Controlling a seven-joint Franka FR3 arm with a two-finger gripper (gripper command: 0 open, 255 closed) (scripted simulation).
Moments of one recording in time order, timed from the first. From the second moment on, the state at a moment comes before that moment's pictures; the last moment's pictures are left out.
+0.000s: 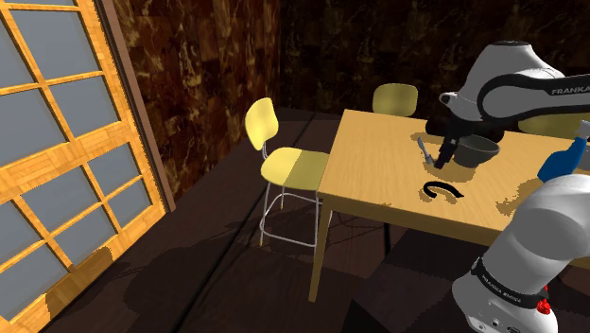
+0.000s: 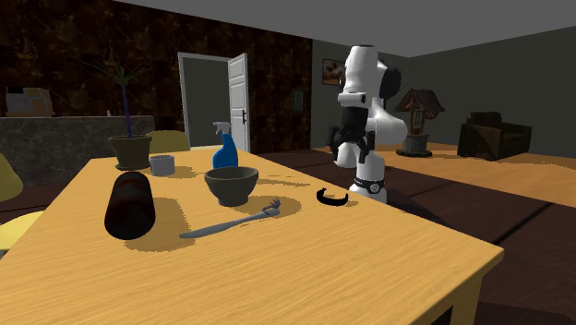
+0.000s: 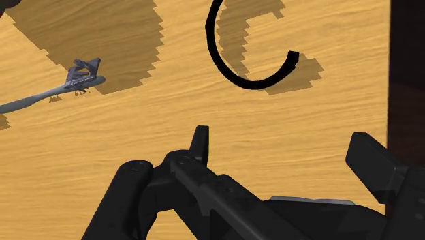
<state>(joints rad) -0.22 -0.97 -0.35 -2.89 -0.40 2.08 -0.48</state>
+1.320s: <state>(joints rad) -0.33 -0.71 -0.57 -2.97 -0.63 2.45 -0.59</state>
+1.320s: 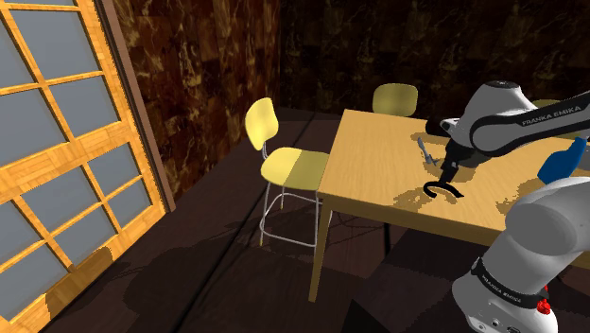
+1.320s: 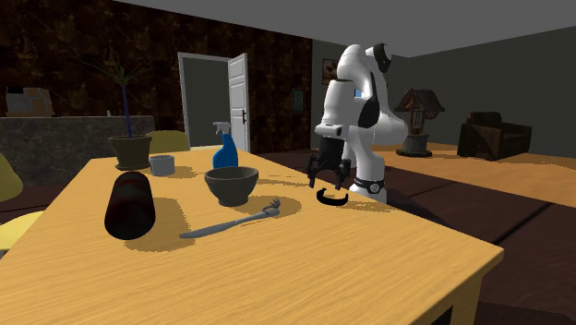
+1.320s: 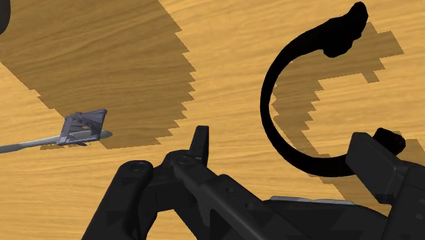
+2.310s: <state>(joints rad) -0.40 -0.78 -0.62 -2.98 -0.56 2.39 -0.54</state>
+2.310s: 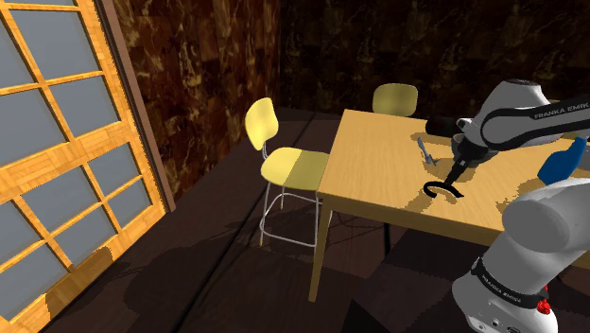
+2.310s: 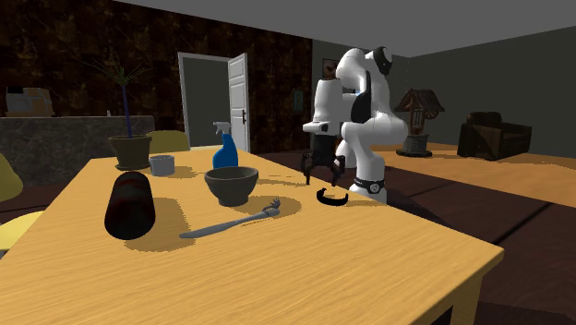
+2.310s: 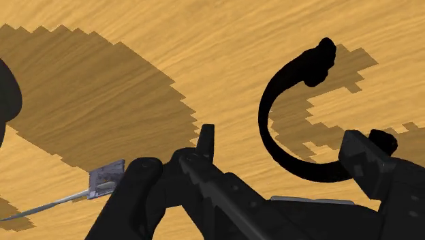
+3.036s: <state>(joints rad) -0.39 -0.63 -0.71 -2.99 -0.55 2.55 -0.50</state>
